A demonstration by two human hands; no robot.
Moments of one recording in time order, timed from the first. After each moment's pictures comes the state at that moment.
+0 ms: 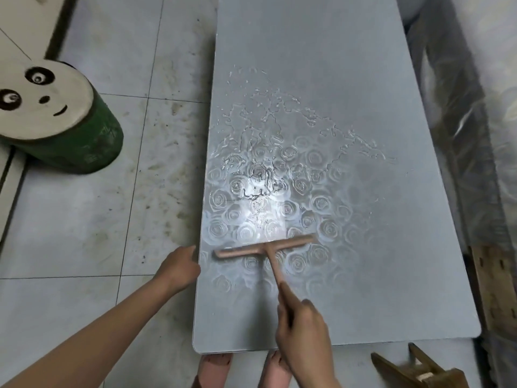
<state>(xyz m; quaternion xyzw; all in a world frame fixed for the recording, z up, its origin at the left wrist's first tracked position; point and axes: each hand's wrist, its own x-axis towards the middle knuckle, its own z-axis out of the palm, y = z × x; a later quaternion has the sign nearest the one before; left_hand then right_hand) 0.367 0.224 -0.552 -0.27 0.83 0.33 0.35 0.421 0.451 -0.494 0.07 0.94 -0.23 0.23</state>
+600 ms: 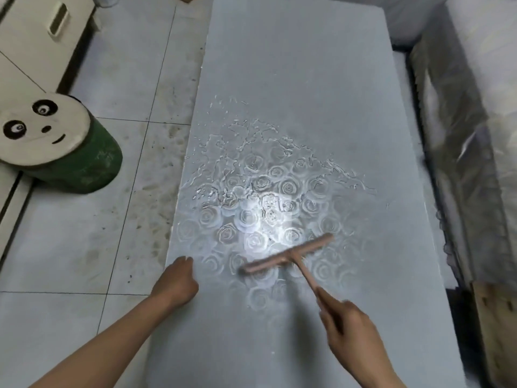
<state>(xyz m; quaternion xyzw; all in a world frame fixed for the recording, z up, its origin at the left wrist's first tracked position) 0.307 0.300 -0.537 -0.24 0.86 0.22 0.39 0.308 0.613 -0.466 -0.04 0.94 -0.21 0.26</state>
